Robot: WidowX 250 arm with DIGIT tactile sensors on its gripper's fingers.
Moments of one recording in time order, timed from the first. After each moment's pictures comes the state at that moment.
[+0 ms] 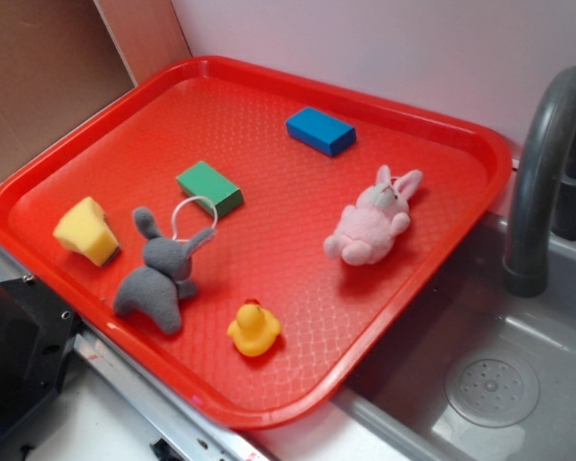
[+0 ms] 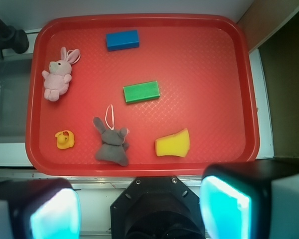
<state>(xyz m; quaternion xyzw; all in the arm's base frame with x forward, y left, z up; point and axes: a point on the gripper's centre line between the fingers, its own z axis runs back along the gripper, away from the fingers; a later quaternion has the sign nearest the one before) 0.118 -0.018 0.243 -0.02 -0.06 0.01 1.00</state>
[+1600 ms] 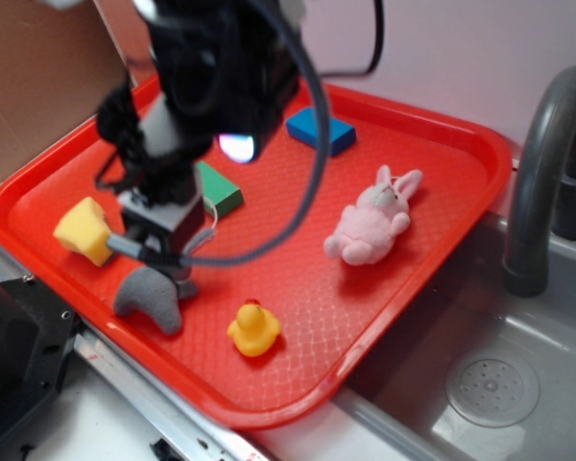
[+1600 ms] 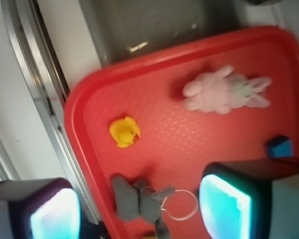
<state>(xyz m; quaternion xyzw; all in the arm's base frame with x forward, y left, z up) 0.162 -0.161 0.134 0.08 0.11 -0.61 0.78</state>
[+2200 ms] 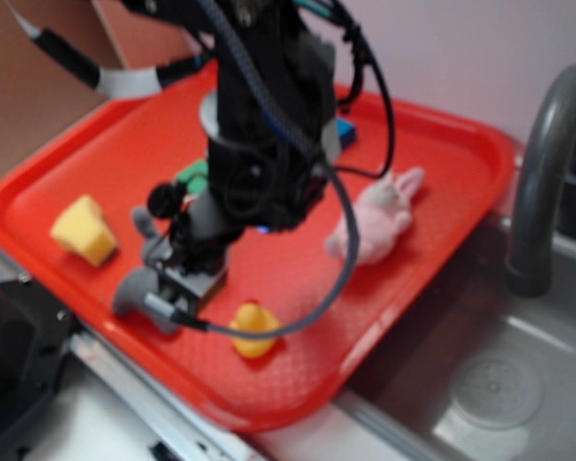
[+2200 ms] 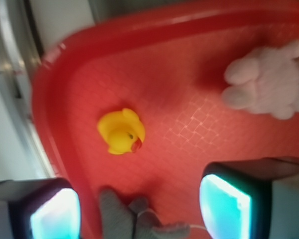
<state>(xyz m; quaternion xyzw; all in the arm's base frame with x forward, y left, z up) 0.163 -0.155 0.075 0.09 0.14 -0.64 0.75</state>
